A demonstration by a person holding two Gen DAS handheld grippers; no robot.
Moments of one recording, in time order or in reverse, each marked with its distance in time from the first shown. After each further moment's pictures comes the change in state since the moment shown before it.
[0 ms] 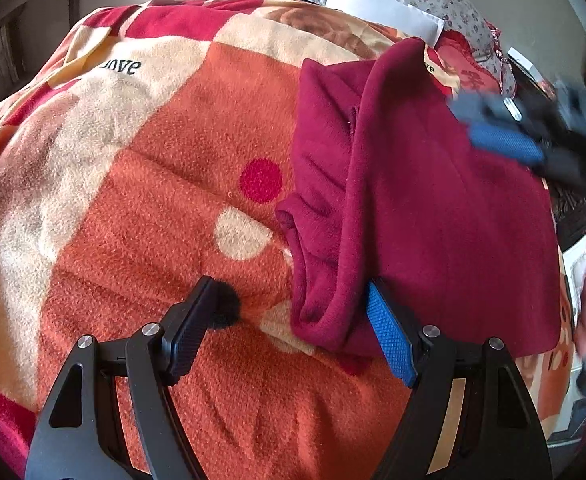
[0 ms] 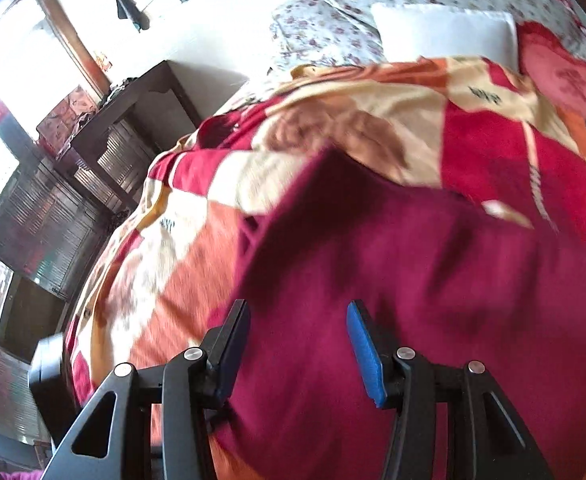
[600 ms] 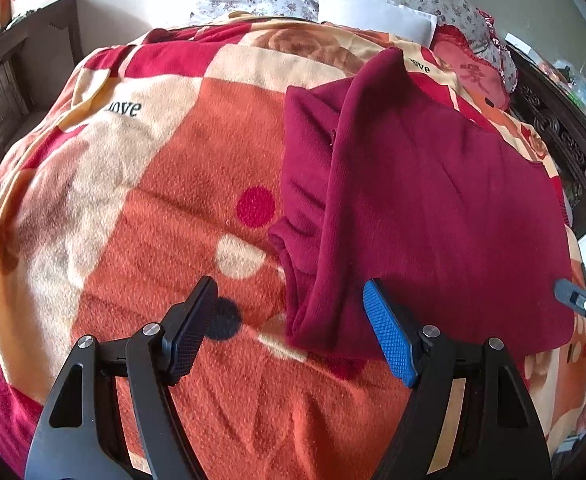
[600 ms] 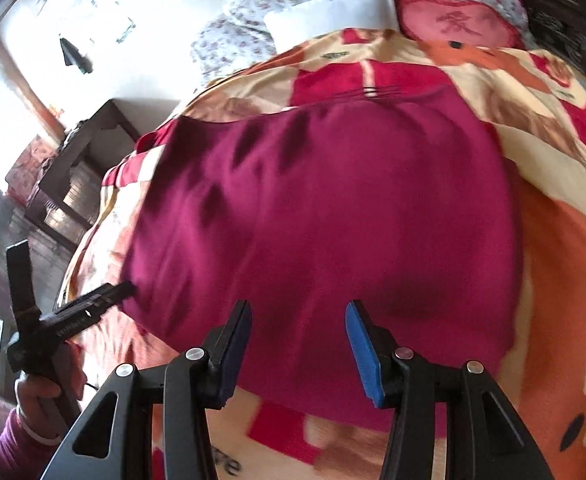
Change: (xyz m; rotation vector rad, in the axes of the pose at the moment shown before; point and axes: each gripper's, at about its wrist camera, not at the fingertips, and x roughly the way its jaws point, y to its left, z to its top) left arm -0.010 -0.019 0.009 0.080 -0.041 0.086; right arm -0.103 -0.102 -0.132 0.202 -0.044 -0.089
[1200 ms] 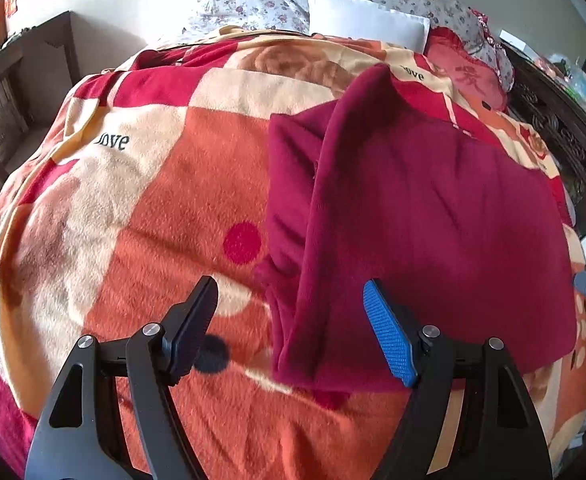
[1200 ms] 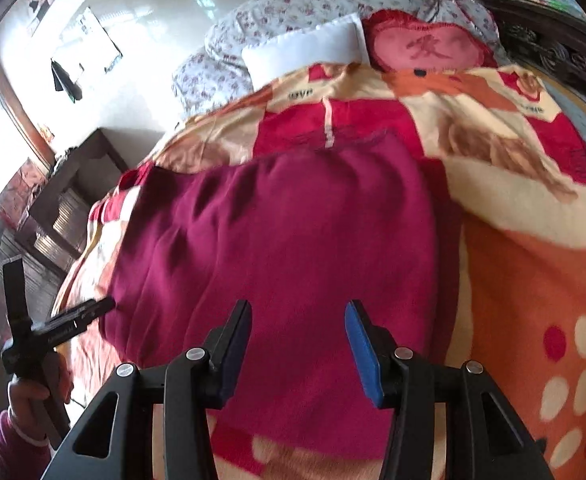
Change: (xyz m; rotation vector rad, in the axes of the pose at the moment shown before) left arm 0.001 -0.015 0.021 0.047 -0.034 0.025; right arm -0.032 -0.040 0.003 0.038 -0.102 -0.063
